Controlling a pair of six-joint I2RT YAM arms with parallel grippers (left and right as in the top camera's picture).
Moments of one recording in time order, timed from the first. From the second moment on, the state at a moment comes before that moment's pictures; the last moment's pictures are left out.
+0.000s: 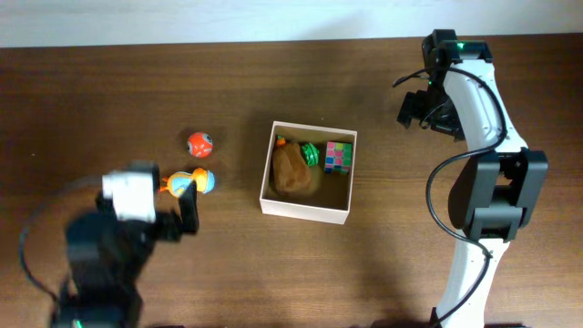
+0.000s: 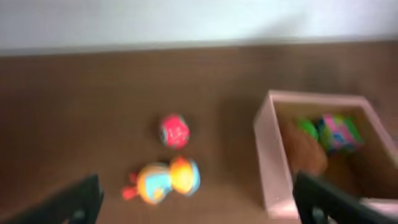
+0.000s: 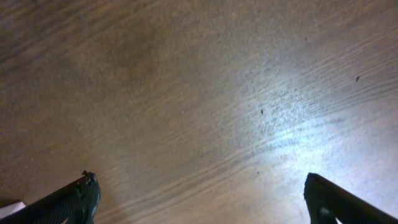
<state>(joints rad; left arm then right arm) 0.04 0.78 0.94 -0.70 0.19 0.03 -0.02 2.25 2.04 -1.36 0.16 0.44</state>
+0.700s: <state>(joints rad) 0.04 1.68 1.44 -1.15 0.49 -0.02 -0.02 2.25 2.04 -1.36 0.16 0.44</state>
